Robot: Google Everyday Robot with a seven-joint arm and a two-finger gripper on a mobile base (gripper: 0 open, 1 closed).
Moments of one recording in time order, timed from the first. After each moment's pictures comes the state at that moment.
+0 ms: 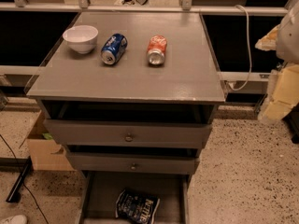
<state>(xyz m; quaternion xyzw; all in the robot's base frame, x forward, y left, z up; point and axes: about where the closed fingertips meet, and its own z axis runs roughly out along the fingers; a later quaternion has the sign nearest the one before) 0.438 -0.217 0.976 -0.60 0.78 -0.03 0.16</state>
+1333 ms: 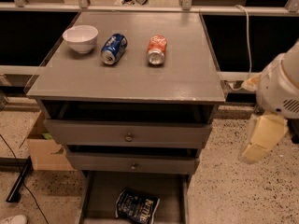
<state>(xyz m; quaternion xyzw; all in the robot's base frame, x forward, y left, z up) 0.405 -0.198 0.905 -0.58 0.80 0.01 0.15</state>
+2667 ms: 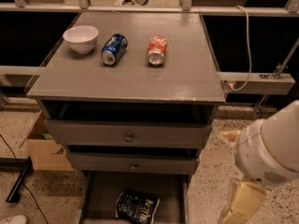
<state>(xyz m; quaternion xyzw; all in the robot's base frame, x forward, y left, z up) 0.324 -0.147 0.834 -0.61 0.77 0.09 0.15</state>
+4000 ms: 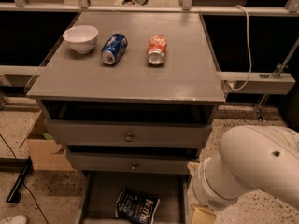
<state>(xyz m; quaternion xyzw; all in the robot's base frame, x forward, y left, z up) 0.320 -0.101 0.701 -0.62 0.77 0.10 0.12</state>
